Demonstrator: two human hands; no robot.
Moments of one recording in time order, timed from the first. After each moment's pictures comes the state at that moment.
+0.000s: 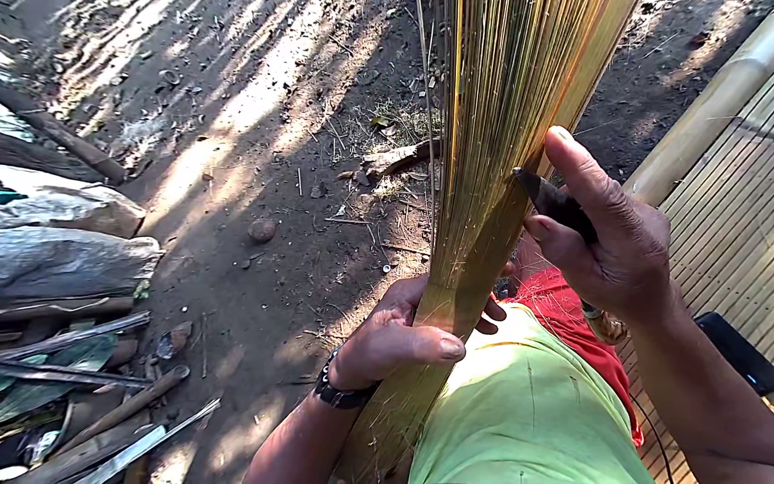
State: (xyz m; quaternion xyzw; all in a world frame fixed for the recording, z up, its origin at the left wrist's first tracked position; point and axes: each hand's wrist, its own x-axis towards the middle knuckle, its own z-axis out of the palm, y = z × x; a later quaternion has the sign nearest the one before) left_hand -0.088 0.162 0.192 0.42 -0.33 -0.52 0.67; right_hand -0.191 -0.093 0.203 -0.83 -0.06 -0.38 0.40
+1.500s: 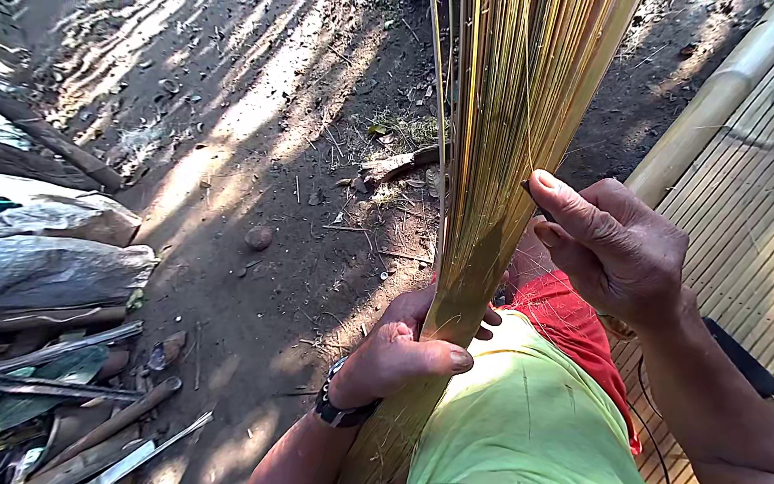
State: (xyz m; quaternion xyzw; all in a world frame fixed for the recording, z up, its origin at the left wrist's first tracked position) left_hand -0.094 0.159 0.186 0.47 -0.34 -0.50 0.64; right_hand -0.199 -0.107 0.201 -0.86 -0.08 -0.41 0.30
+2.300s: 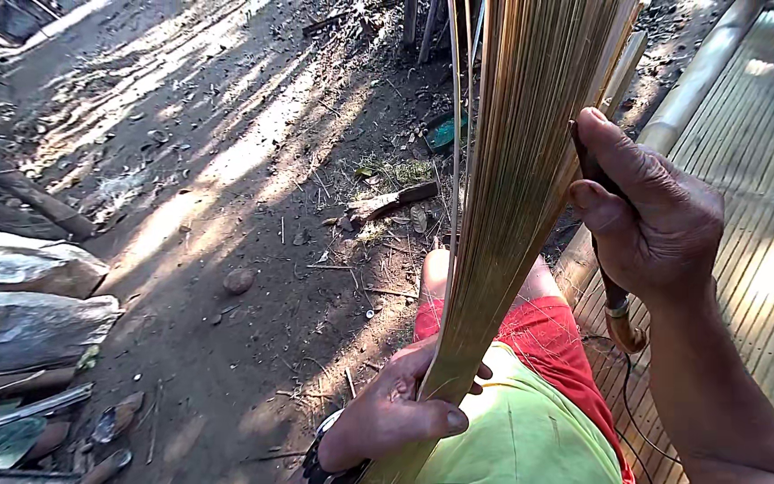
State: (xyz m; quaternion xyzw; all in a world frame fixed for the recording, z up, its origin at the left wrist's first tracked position) left_hand -0.110 0.161 0.179 0.48 -0.40 -0.50 0.60; right_hand -0.206 -0.155 0.246 -0.85 -0.01 -0.46 0.26
